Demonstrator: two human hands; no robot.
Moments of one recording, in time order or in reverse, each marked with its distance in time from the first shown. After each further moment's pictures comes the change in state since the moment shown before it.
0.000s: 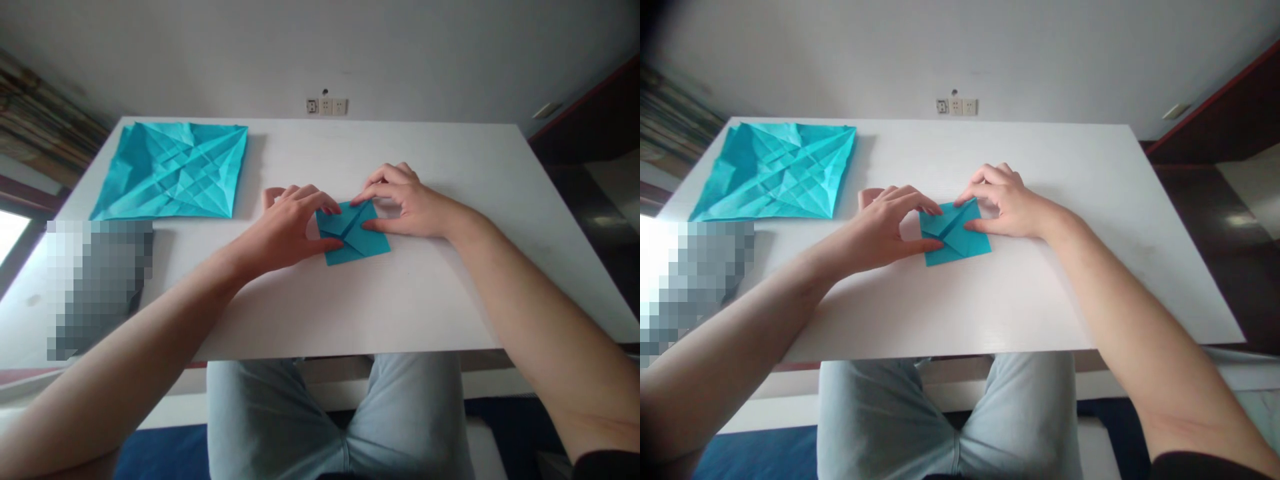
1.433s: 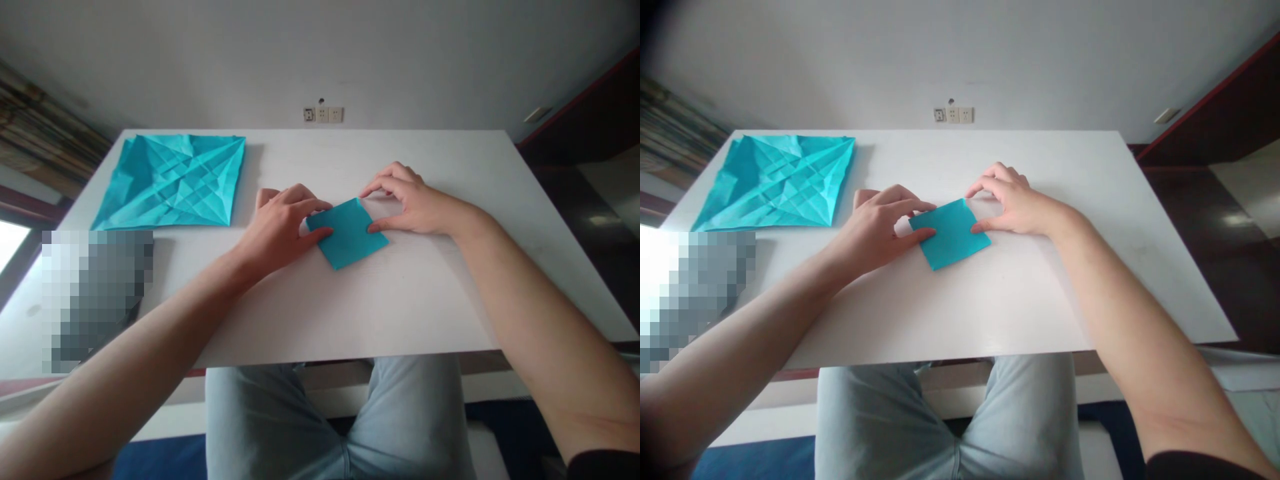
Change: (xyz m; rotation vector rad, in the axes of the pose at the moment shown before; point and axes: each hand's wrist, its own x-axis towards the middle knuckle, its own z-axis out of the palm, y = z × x) left_hand 0.004 -0.011 0.006 0.095 0.124 0.027; right_hand -0.007 0.021 -0.008 -0.047 0.021 0.164
